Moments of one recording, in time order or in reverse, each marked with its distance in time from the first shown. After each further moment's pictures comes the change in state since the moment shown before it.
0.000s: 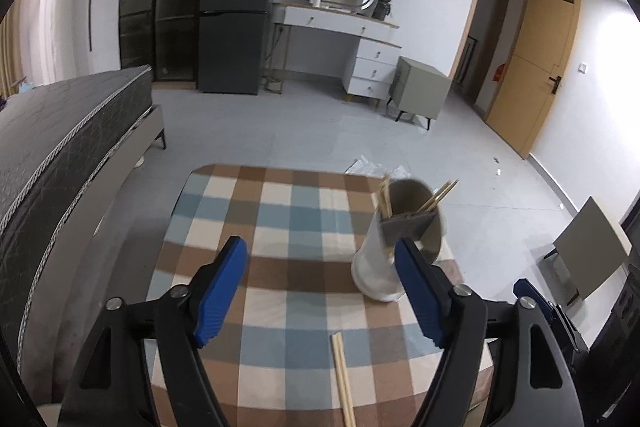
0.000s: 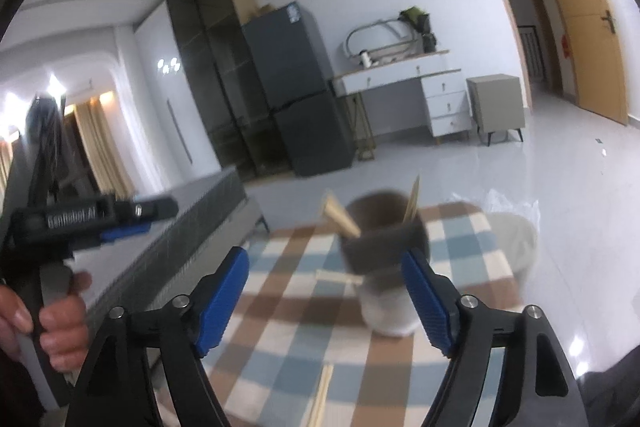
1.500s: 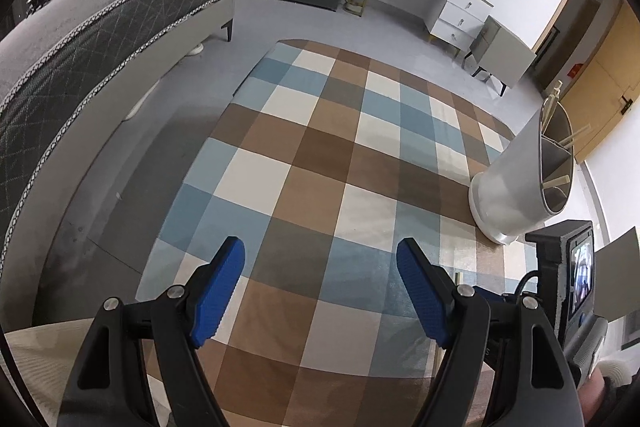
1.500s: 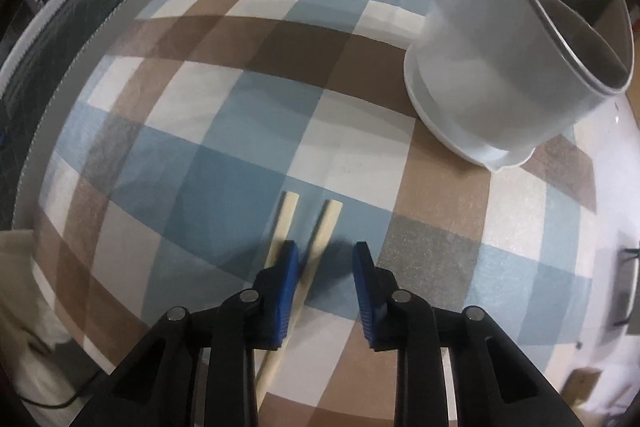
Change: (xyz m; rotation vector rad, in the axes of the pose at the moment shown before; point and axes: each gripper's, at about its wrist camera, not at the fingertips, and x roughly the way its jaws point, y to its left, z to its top) left arm 0.074 0.101 -0.088 -0.228 0.251 0.143; right arm 0.193 0.021 -0.131 -0.254 0.882 -0.190
